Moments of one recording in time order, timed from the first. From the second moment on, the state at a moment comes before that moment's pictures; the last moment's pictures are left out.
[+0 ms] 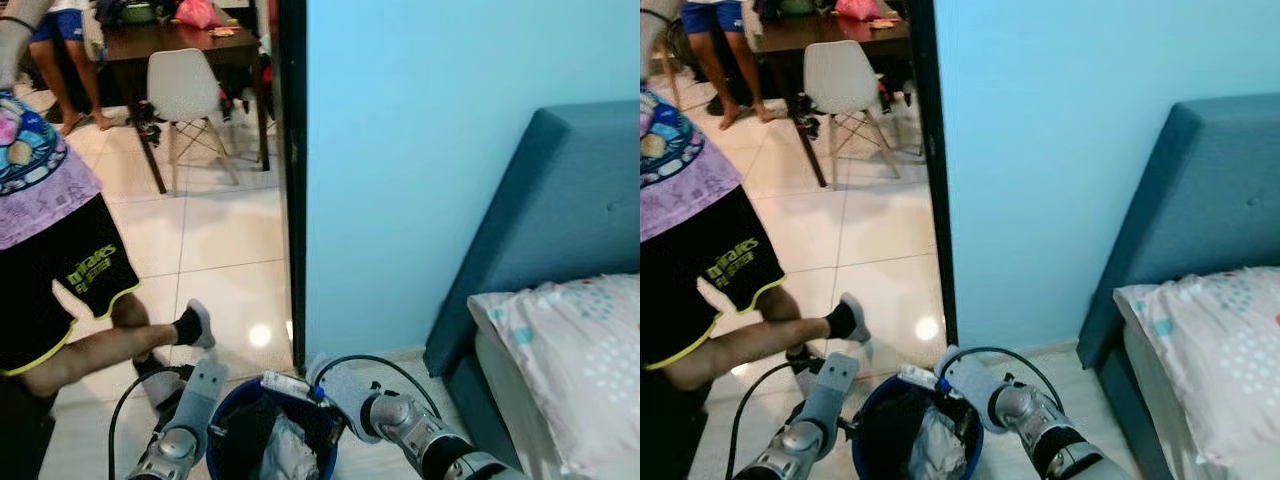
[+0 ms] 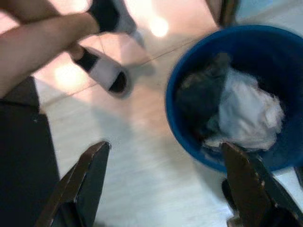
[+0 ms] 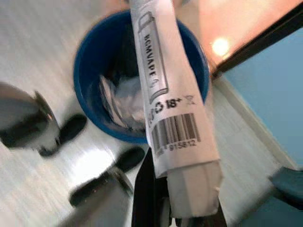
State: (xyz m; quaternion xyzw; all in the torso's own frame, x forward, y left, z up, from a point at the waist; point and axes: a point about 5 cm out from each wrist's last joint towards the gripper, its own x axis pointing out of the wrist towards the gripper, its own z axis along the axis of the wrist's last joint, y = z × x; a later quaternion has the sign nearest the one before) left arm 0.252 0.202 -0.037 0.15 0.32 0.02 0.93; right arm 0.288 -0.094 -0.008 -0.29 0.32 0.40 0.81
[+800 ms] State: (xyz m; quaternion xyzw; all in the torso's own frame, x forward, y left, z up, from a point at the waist) left arm 0.234 0.236 -0.035 0.13 0.28 0.09 0.95; right arm 0.334 -0.102 0.032 -0.34 0.28 0.24 0.87
